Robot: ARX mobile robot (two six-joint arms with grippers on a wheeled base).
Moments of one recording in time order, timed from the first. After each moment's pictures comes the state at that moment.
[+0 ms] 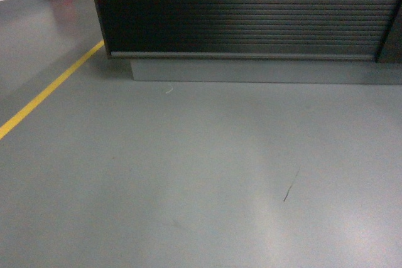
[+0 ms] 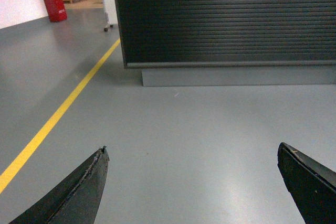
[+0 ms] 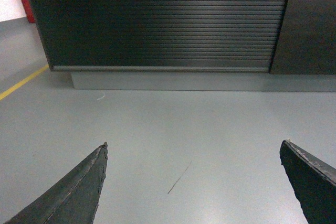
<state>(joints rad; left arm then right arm) 0.00 0.01 0.01 -0.01 0.00 0.00 0.00 0.00 0.01 0.00 0.00 -0.01</state>
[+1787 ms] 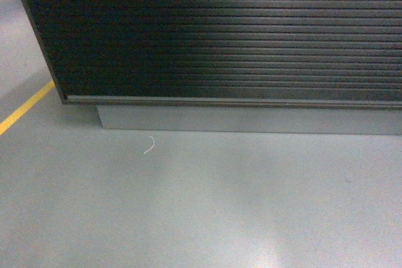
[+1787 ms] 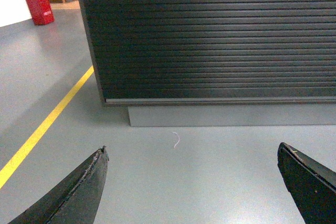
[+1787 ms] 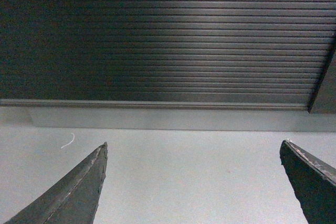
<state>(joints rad) 0.00 0.01 0.01 0.00 0.00 0.00 0.00 0.00 0.01 -0.01 0.00 -0.01</state>
